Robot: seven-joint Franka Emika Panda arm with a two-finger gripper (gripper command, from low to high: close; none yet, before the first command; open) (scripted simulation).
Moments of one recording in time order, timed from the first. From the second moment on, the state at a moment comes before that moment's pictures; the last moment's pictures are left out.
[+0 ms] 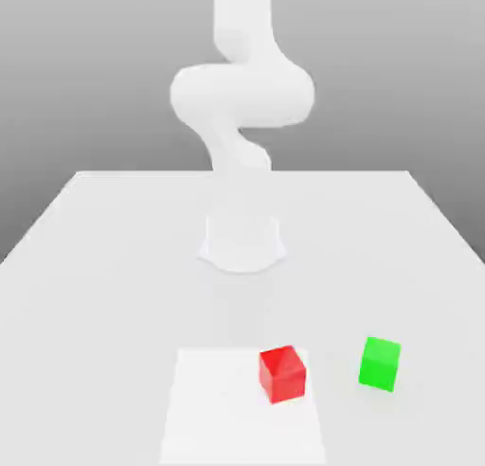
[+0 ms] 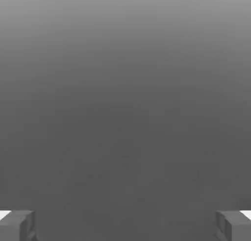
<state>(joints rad) 0.02 -0.72 0.00 -2.35 0.00 2.35 0.78</state>
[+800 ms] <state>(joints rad) 0.13 0.17 0.01 -2.76 -0.01 2.93 0.60</state>
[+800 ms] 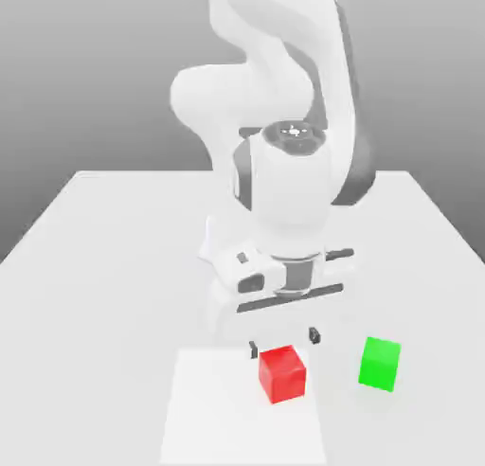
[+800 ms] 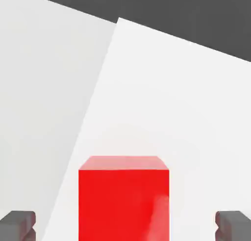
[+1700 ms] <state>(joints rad) 0.33 -0.05 0.11 -2.75 0.01 2.69 0.15</state>
